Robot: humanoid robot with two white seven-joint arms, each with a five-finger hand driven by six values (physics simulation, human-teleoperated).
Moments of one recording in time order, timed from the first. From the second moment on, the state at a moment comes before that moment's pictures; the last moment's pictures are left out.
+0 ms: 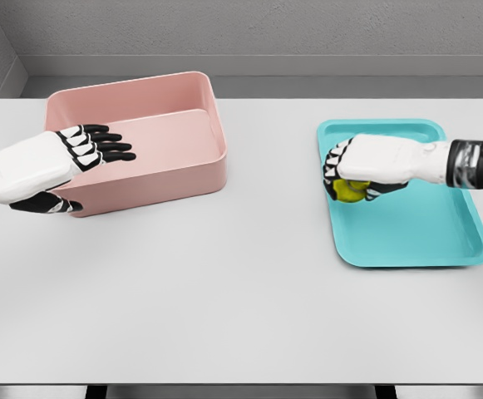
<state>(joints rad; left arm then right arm) -0.27 1.05 -0.35 -1.77 -0.31 -0.61 -0.18 -0.71 -0.84 0.71 -1.57 0.36 -0.61 0.57</state>
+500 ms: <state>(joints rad) -0.27 1.06 -0.35 -1.77 -0.31 -0.61 -0.18 -0.71 -0.72 0.72 -1.63 0.41 -0.61 0.59</state>
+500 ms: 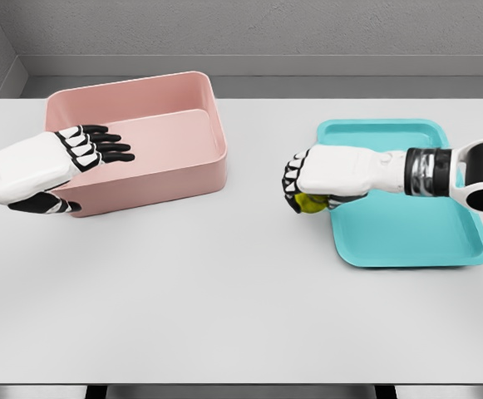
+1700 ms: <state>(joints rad) -0.27 1.07 -0.35 -1.77 -0.31 -0.61 -0.18 -0.69 -0.40 0.85 -1.56 0.58 -0.61 0.61</state>
